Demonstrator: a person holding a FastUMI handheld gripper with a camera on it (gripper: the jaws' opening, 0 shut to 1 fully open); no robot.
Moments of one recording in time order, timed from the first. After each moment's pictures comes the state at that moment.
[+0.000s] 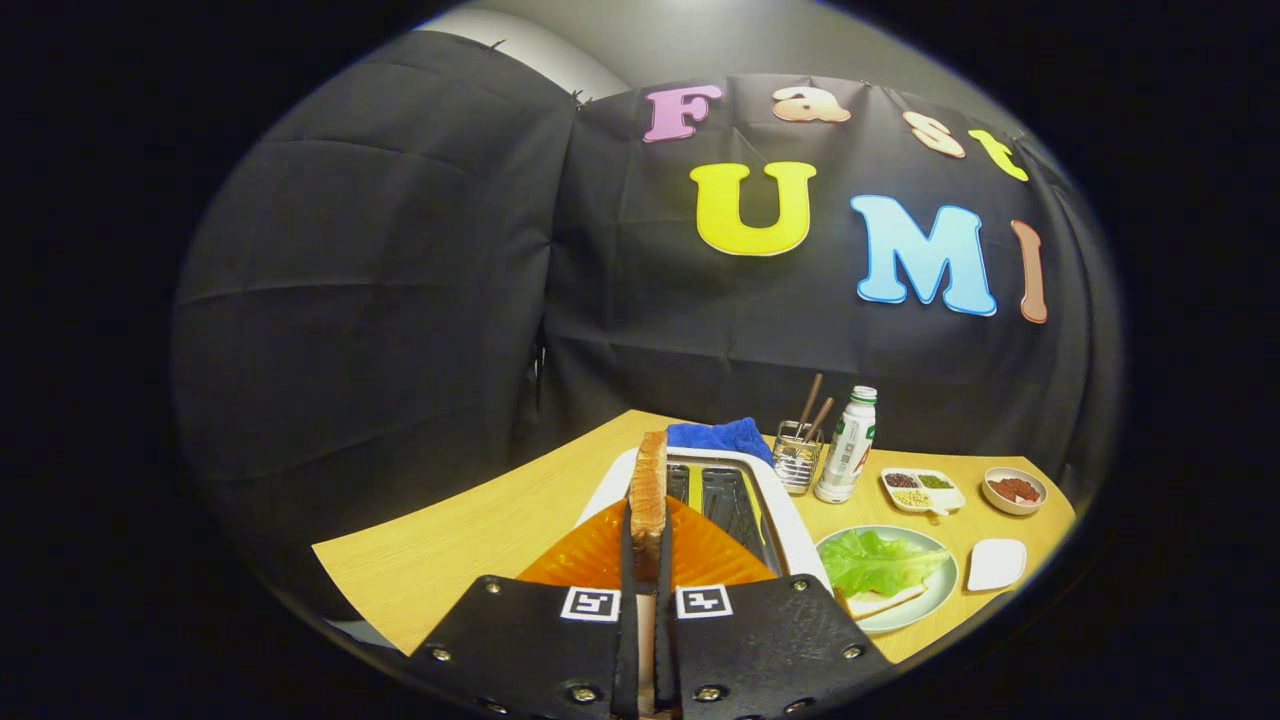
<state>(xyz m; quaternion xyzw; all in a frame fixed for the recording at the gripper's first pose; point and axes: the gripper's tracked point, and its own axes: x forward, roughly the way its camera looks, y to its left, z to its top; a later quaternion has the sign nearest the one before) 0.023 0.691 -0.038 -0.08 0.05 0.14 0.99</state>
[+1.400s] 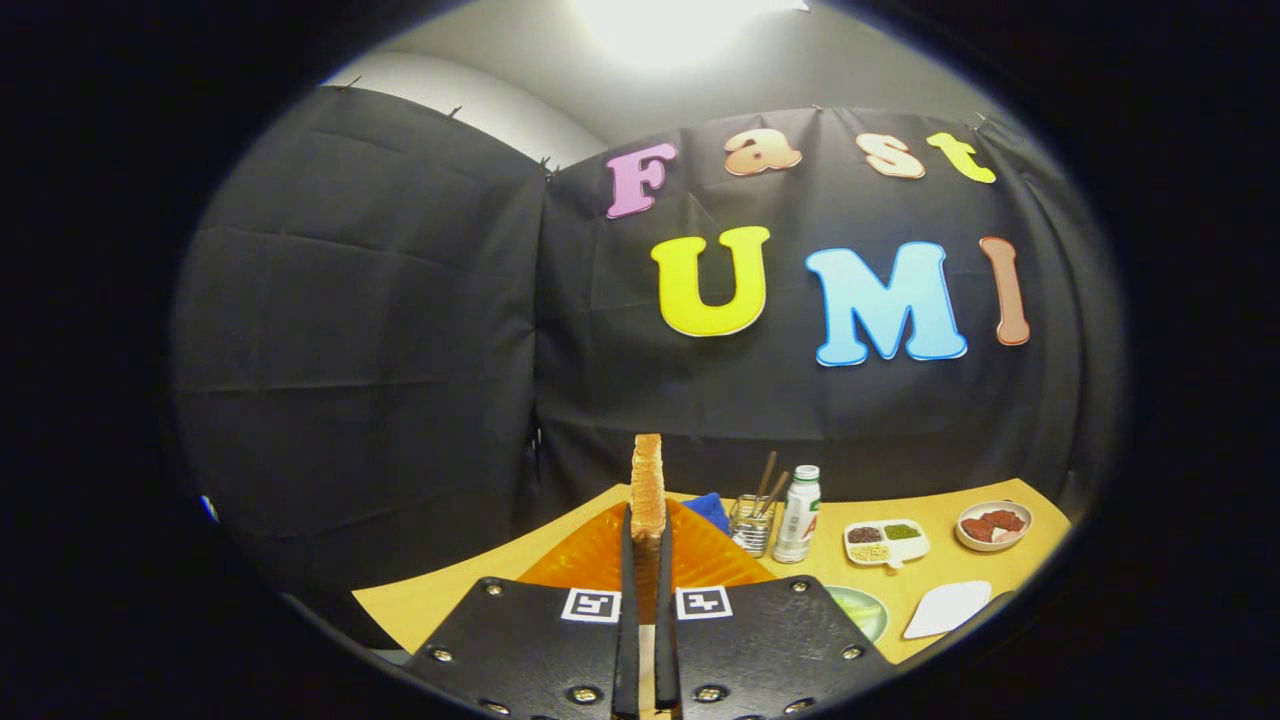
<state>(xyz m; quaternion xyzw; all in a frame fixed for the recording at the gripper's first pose) -0.004 0.591 0.080 -0.02 -0.02 0.14 0.99</state>
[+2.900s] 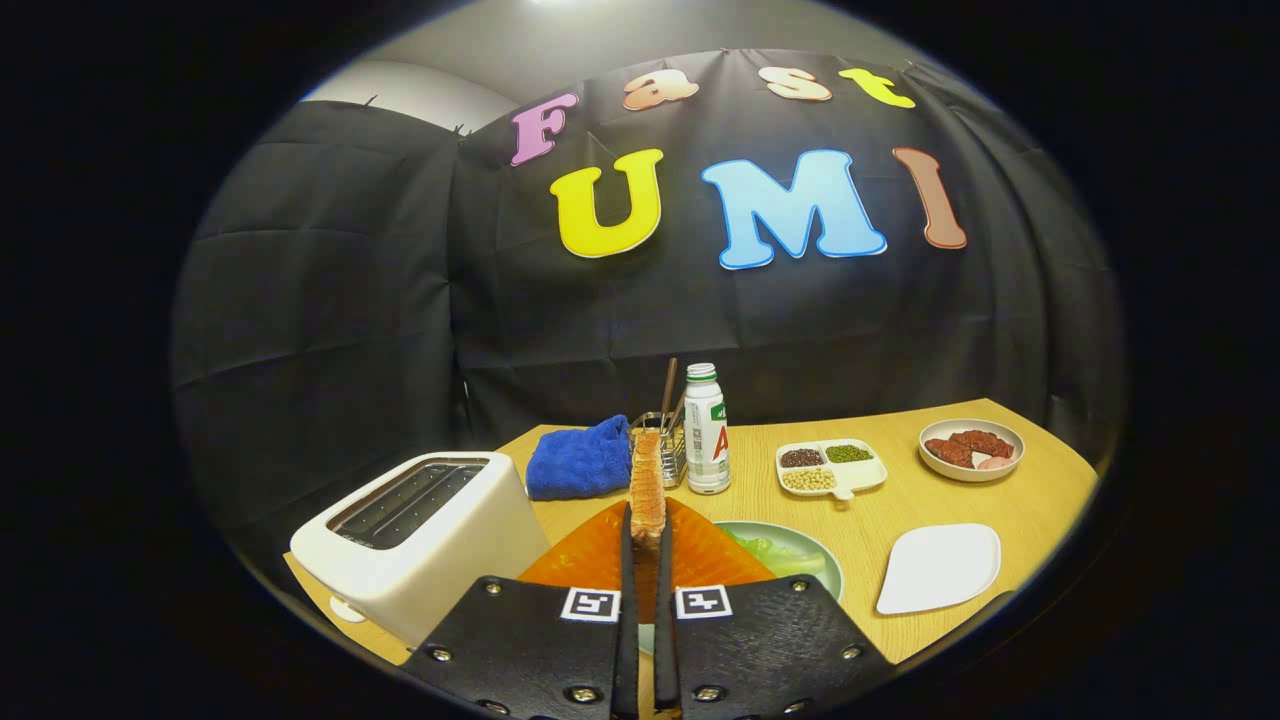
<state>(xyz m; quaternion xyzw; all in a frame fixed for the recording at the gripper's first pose) 0.053 0.493 -0.033 0.03 0.06 0.09 0.99</state>
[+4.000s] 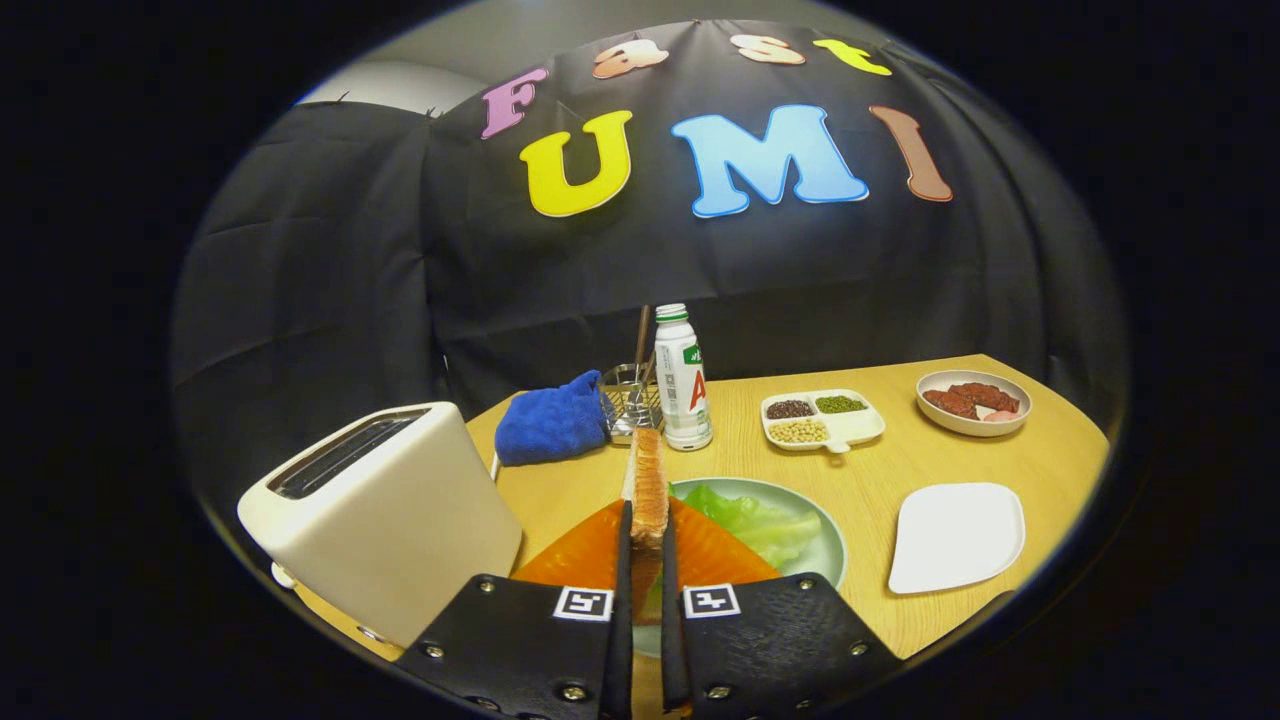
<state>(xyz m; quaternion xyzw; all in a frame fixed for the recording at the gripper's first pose) 0.072 0.465 -0.084 0.03 0.11 0.06 0.99</state>
